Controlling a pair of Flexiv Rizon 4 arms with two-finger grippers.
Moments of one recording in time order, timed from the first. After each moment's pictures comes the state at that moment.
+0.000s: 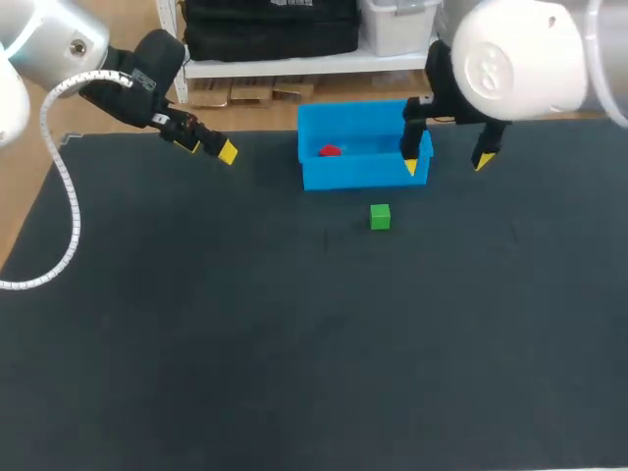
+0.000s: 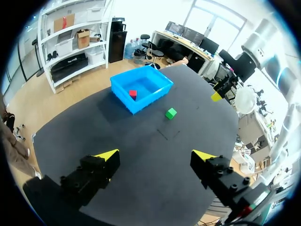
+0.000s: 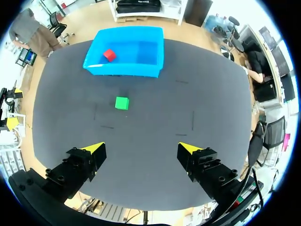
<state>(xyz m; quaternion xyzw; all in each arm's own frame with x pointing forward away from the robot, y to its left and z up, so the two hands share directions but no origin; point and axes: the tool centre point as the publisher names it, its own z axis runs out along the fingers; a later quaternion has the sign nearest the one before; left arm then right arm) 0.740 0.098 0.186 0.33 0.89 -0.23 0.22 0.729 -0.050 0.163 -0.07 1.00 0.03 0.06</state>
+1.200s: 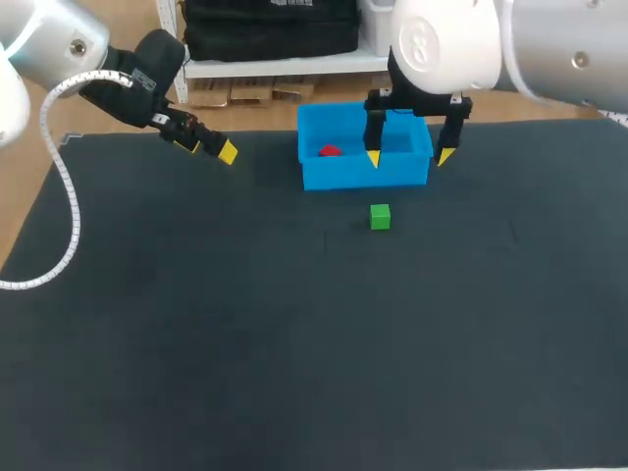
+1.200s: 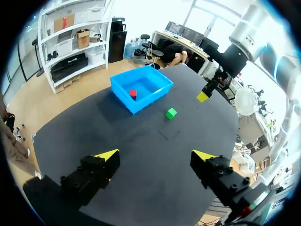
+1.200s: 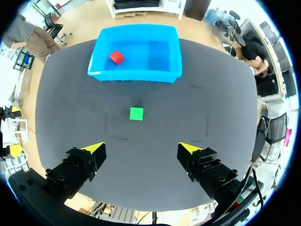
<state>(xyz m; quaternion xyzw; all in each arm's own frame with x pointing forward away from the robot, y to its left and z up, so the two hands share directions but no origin) 0.740 0.098 0.186 0.33 0.89 -0.23 0.22 0.760 -0.005 0.153 -0.04 1.00 0.04 0.03</state>
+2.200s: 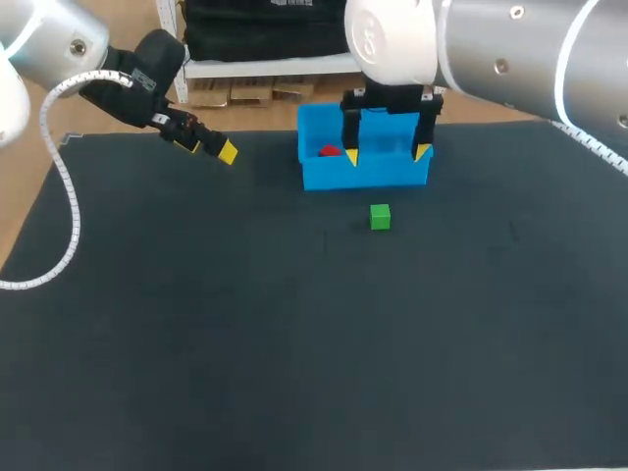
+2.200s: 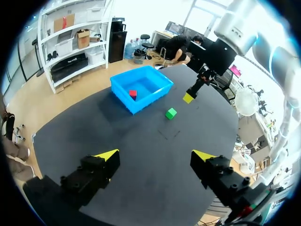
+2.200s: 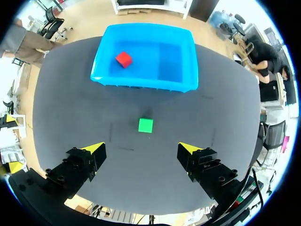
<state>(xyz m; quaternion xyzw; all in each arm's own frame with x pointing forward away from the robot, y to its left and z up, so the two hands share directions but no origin) 0.740 0.098 0.186 0.33 0.89 -0.23 0.22 0.787 0.021 0.136 -0.06 1.00 0.03 0.02</state>
